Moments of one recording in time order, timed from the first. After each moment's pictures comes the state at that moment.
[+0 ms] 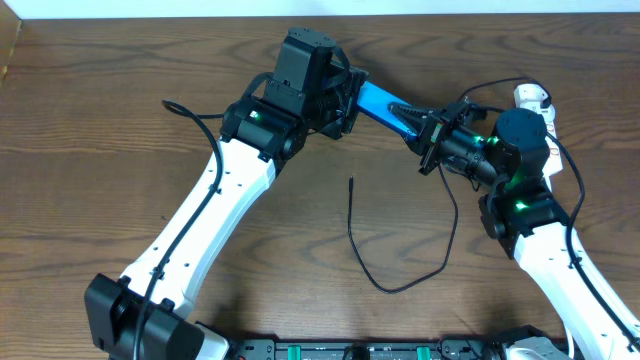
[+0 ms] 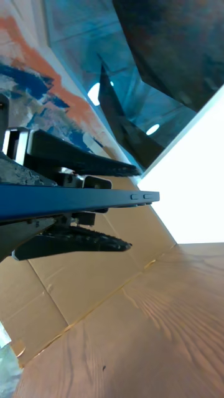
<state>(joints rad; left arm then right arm) -0.49 1.62 1.53 -0.57 0.23 -1.69 0.27 1.25 0.81 0.30 -0.63 2.04</state>
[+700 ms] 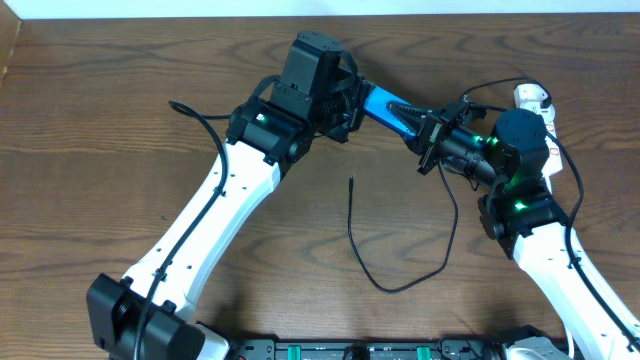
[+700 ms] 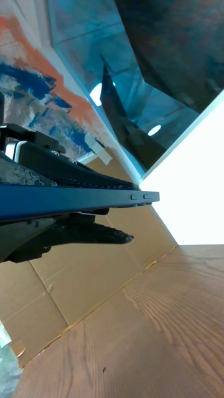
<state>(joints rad) -0.52 1.62 1.53 -0.57 0.23 -1.69 0.28 1.25 0.81 0.31 -0.63 2.04</state>
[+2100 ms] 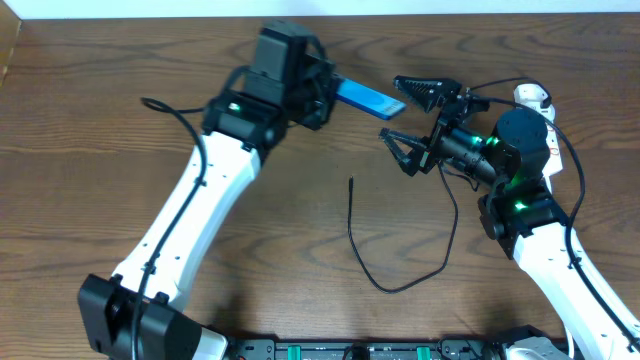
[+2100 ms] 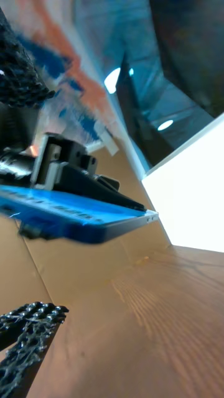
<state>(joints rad) -0.40 1.62 1.53 -0.58 0.24 -1.61 0.28 1.25 0.81 0.32 -0.63 1.87</state>
